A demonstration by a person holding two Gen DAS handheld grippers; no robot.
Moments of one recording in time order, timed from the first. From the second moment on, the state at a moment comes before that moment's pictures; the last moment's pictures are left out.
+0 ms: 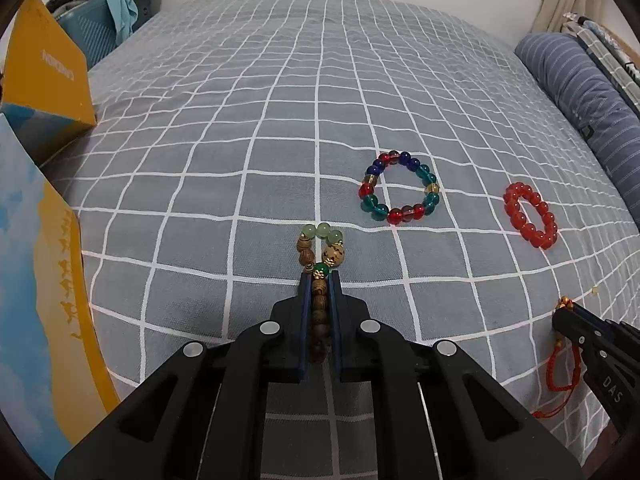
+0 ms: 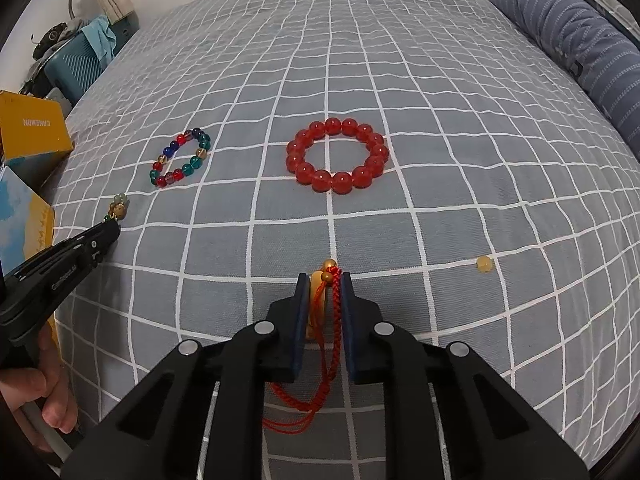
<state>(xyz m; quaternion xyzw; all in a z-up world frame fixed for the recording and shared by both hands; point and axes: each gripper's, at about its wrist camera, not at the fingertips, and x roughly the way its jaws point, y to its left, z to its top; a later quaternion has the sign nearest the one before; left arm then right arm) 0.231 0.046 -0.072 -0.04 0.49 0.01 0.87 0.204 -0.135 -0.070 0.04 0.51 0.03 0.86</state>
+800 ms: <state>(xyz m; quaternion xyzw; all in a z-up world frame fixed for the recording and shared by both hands) 0.218 0.042 -0.043 -0.04 0.49 0.01 0.87 0.200 -0.143 -0.045 0.04 0.49 0.03 0.87</state>
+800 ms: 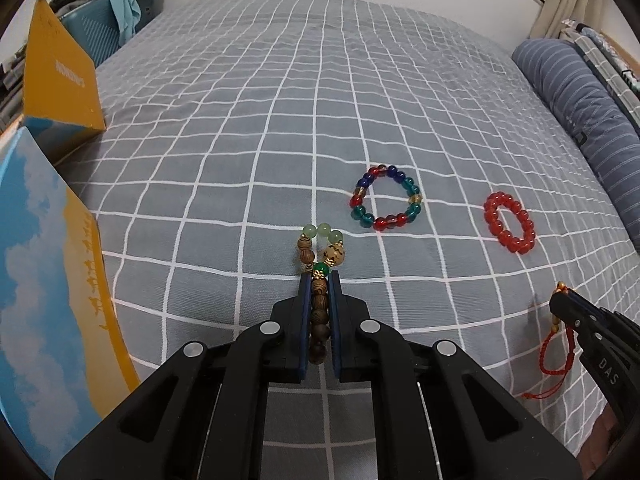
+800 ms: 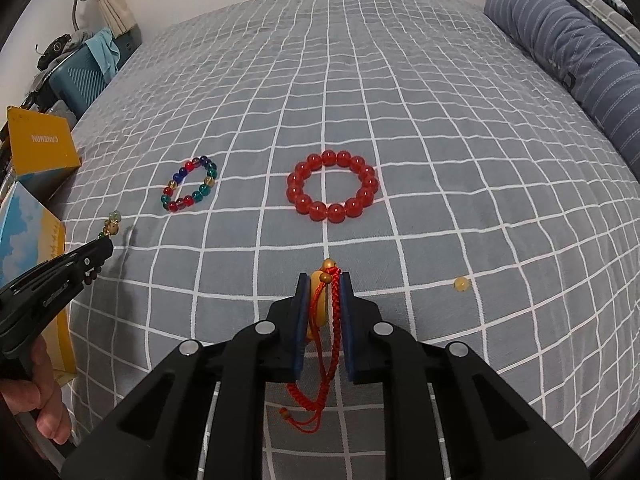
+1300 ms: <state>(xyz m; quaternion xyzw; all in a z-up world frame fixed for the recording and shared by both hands) 0.203 0.041 0.004 -0.03 0.47 0.01 0.88 0.199 -0.140 -0.006 0.03 0.46 0.03 0.89</state>
